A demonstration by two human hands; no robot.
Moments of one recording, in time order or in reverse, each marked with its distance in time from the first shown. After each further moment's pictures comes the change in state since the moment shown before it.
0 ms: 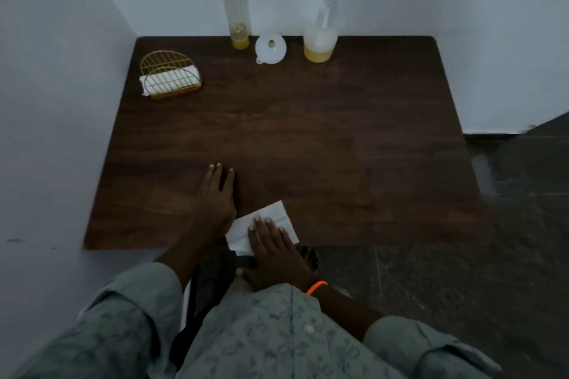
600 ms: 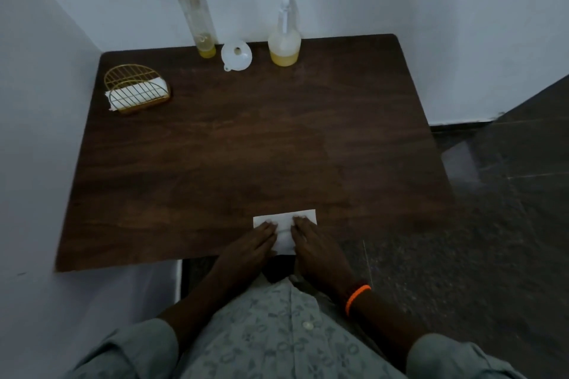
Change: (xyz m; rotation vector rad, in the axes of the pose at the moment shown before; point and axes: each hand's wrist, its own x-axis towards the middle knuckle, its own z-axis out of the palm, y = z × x) left_hand -0.061 0.103 0.024 -0.074 0.043 0.611; right_hand -0.067 0.103 -0.038 -0.057 0.198 0.071
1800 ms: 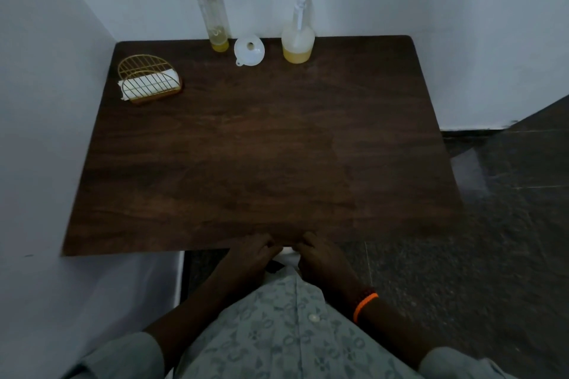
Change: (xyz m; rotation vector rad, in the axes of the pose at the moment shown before) left_hand -0.010 0.015 -0.009 -0.178 -0.029 -0.039; right_hand -0.007 -0.003 0.001 0.247 0.040 -0.045
